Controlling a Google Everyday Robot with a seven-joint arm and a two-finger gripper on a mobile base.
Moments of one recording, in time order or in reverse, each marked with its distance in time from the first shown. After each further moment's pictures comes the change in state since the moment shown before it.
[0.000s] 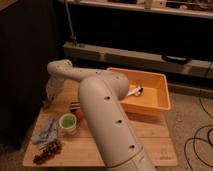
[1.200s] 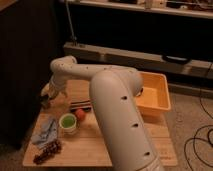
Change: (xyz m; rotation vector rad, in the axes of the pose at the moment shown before) arm 0.003 -0.016 -0.047 0.012 -0.109 0.009
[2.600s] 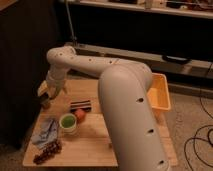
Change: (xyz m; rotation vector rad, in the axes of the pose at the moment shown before) arm 0.030 0.020 -0.071 -0.004 0.067 -0.213
